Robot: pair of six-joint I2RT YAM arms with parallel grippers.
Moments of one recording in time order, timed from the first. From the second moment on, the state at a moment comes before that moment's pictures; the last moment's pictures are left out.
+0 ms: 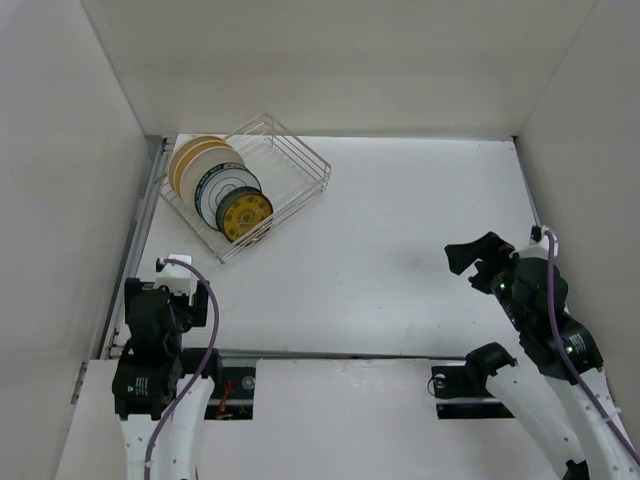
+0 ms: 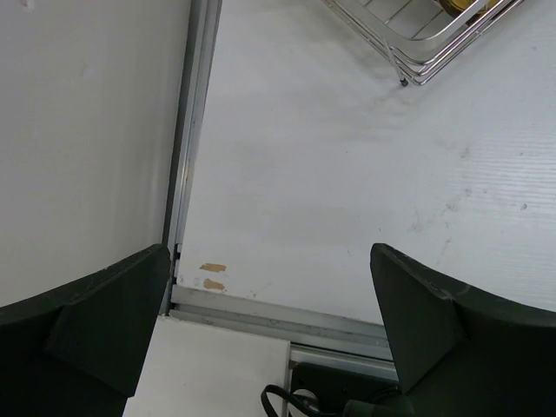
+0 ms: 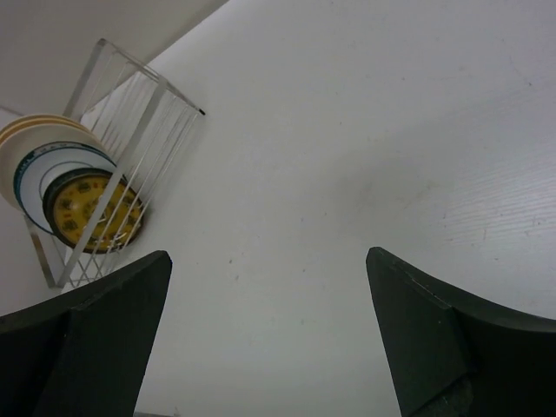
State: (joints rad) left arm -0.01 0.21 0.75 -1.04 -0.26 0.25; right arm 0.38 0.39 0.80 -0.71 0.25 0.74
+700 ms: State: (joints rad) left arm -0.01 0.71 1.15 -1.13 -0.06 0.30; right arm 0.38 0.55 0.95 -0.66 0.24 0.64
